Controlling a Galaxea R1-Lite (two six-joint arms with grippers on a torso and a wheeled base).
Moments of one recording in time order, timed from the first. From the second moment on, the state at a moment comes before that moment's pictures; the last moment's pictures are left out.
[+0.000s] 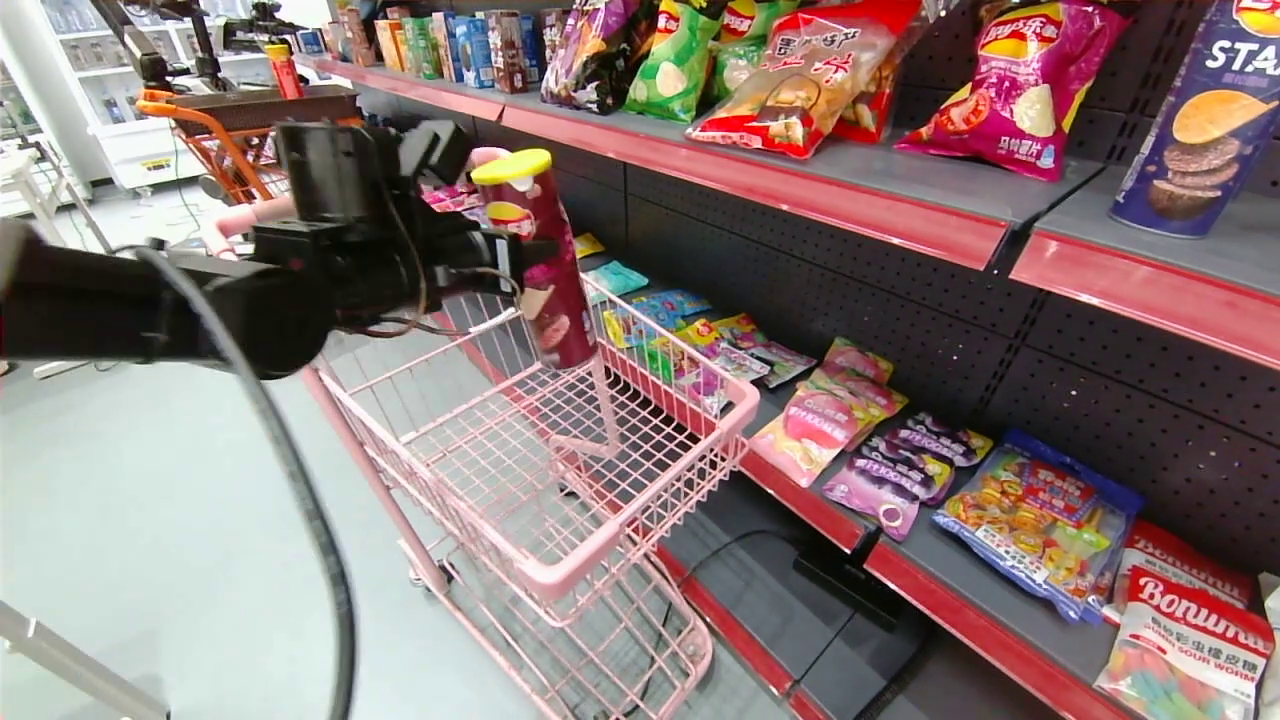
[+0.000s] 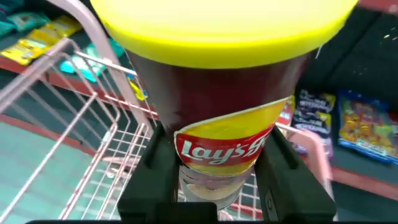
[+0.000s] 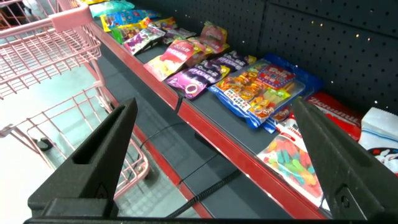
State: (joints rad) left arm -0.31 1.92 -1.36 -0.44 -0.28 -0.04; right arm 0.00 0.00 0.00 0.00 -0.02 0.00
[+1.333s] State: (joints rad) left arm -0.03 0.55 -0.46 -0.09 -0.21 0.05; right arm 0.00 0.00 0.00 0.00 -0.02 0.00
